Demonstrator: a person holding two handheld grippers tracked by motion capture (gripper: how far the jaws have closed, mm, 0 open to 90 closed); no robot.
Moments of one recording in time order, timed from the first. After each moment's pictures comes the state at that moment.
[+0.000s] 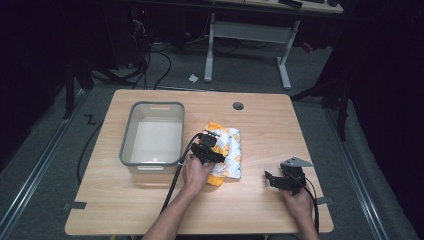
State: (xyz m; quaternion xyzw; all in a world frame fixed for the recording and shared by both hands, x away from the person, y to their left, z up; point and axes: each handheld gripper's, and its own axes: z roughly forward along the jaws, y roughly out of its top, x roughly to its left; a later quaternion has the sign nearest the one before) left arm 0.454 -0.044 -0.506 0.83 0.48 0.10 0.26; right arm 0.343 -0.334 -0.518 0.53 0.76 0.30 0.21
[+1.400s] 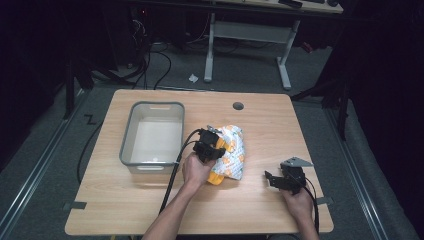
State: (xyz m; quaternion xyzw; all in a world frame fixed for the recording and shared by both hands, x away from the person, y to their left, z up) left arm 0.438 -0.032 -0.458 0.83 0.42 0.02 0.37; right arm 0.343 -0.334 -0.518 0.53 0.76 0.30 0.21
